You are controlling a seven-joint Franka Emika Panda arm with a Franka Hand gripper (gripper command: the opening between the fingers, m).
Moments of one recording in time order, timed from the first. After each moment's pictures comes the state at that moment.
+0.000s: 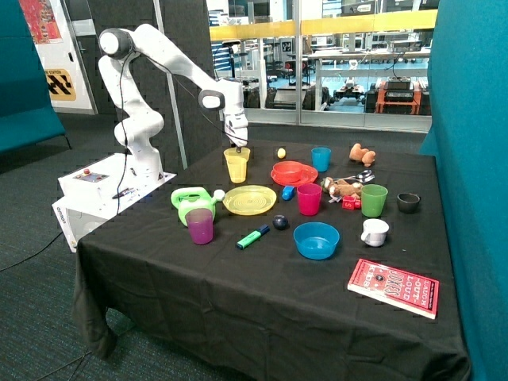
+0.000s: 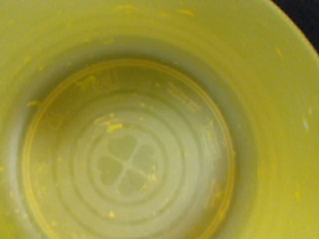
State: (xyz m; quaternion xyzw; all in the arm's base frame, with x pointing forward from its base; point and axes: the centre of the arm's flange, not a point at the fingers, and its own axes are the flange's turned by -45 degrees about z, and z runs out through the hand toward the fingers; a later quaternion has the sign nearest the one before) arm 0.382 0.153 0.334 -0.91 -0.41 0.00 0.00
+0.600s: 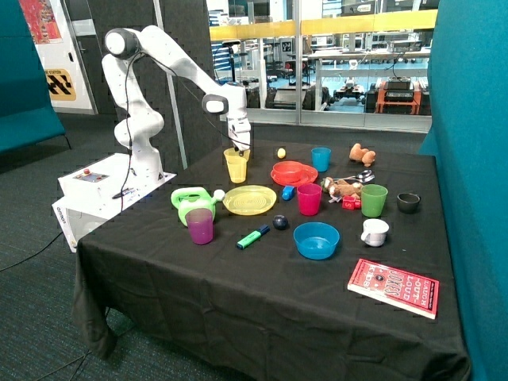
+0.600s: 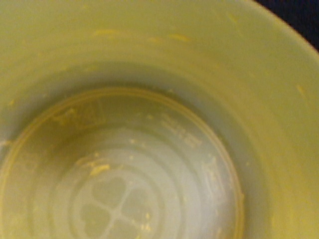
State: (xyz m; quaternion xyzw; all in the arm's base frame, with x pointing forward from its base) arm 0.392 0.160 0.317 -0.92 -0.40 0.00 0.00
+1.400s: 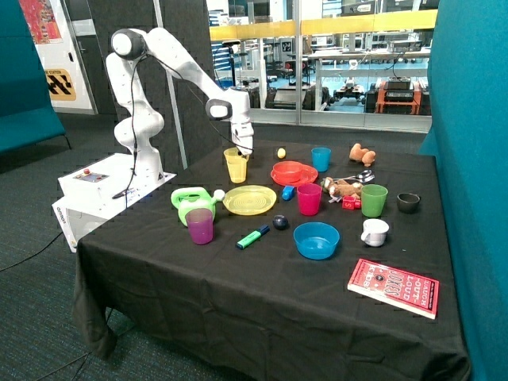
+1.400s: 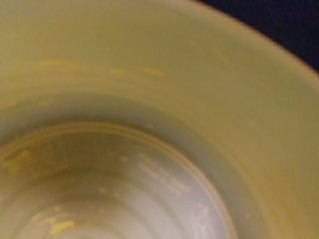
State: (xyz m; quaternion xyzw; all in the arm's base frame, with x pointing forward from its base) arm 0.402 0.164 0.298 -0.92 -0.38 0.00 0.00
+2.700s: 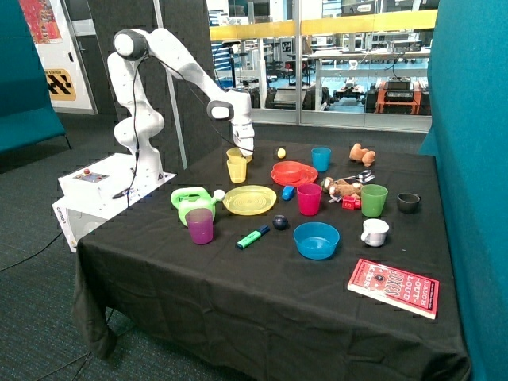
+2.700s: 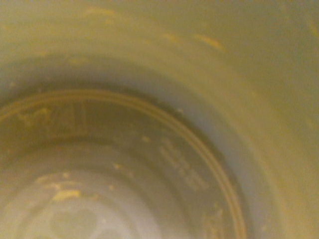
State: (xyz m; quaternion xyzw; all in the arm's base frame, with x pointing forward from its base) arm 0.406 0.166 0.293 -0.93 -0.37 0.00 0.00
